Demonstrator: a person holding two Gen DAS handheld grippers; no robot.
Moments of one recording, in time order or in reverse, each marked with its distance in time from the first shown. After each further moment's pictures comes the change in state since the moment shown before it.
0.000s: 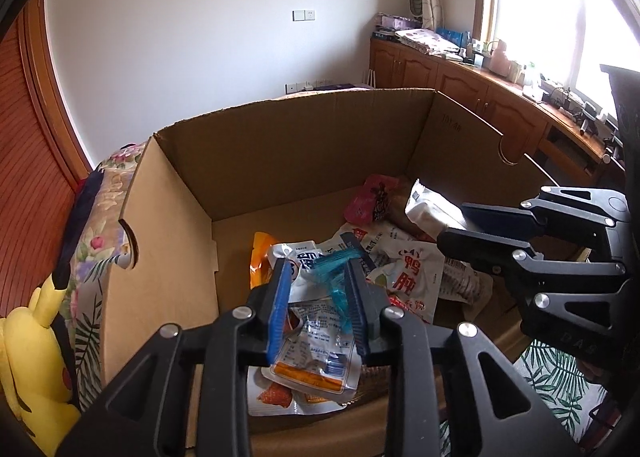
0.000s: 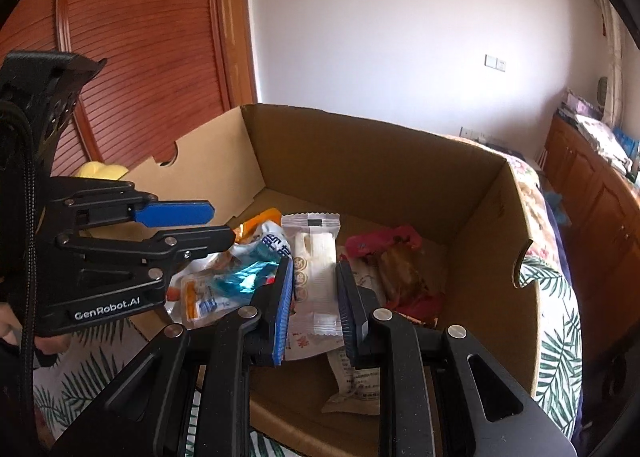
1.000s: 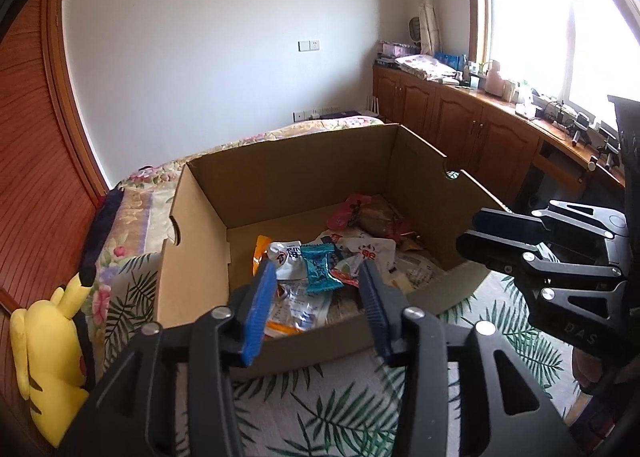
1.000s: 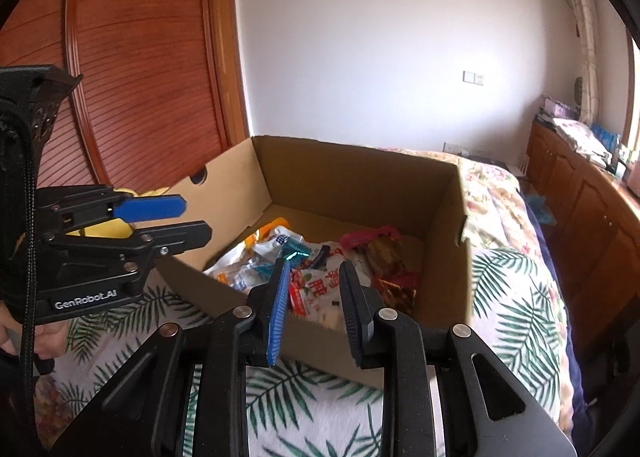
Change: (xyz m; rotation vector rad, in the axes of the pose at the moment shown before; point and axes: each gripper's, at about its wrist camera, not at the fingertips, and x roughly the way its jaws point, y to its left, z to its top) left arm -0.087 -0.027 -0.022 0.003 -0.109 0.047; right arm -0.079 0.013 -0.025 0.052 -0.107 -0.040
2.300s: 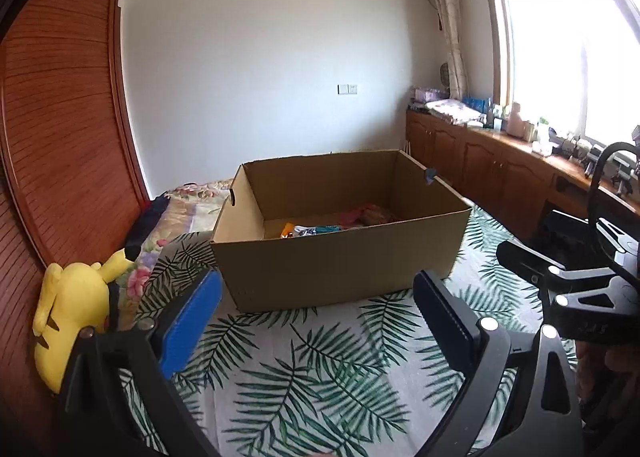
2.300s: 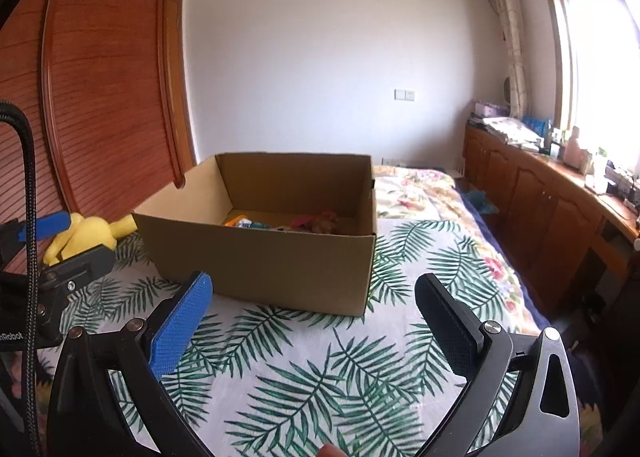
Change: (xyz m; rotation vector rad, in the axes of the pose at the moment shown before) left arm -0.109 -0.032 -0.083 -0.093 -0.185 0.132; right arm -0.101 0.011 -0.065 0.103 -0.134 -0.206
